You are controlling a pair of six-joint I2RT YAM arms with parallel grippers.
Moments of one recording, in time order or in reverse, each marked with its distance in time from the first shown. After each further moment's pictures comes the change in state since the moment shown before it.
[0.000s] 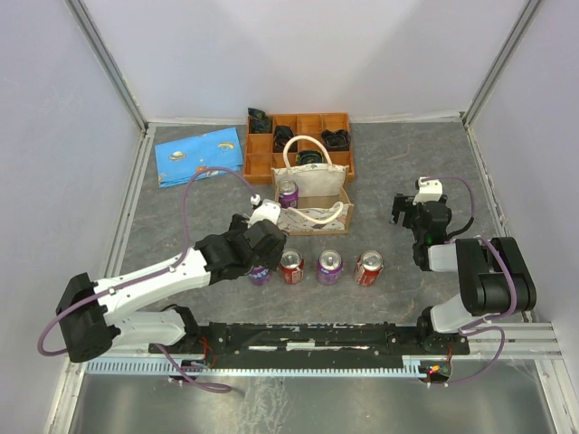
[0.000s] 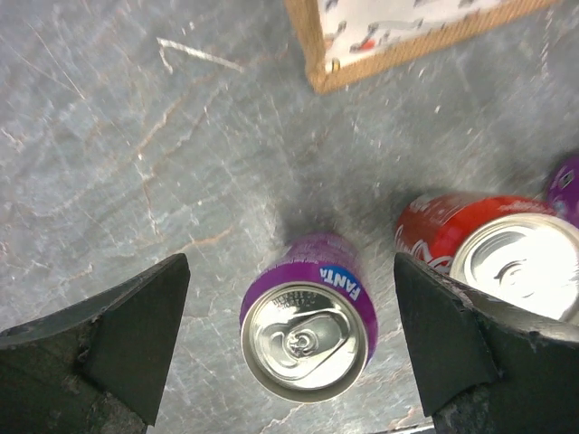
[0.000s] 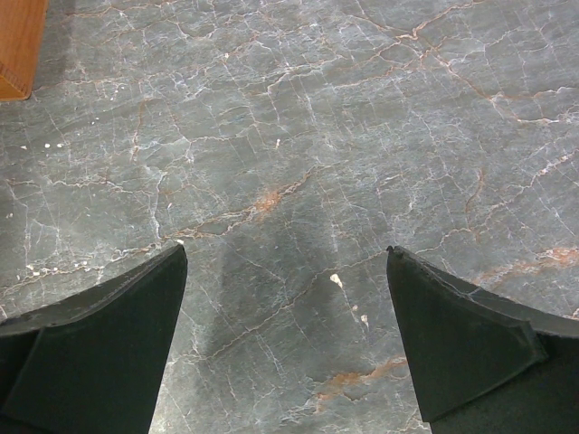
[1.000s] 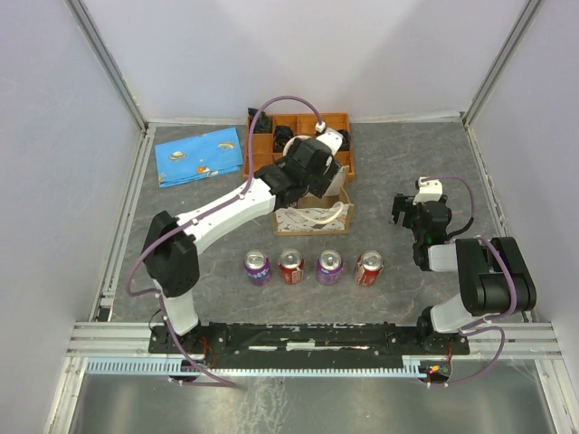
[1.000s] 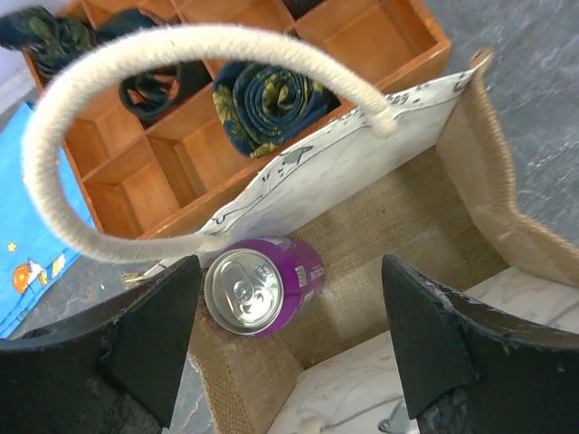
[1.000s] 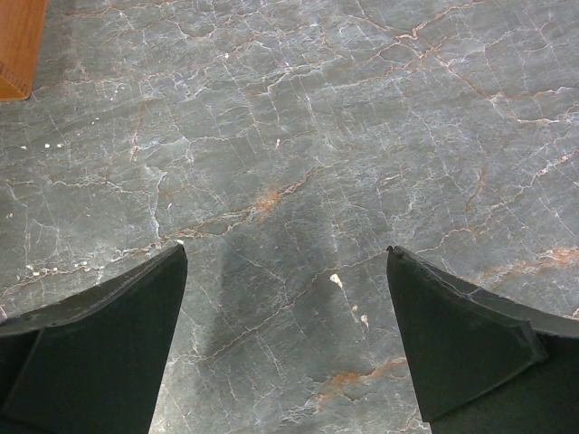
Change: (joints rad) left arm 0.154 0.633 0.762 0.204 0.093 0.479; right arm 0.000 0.000 0.000 0.000 0.000 0.000
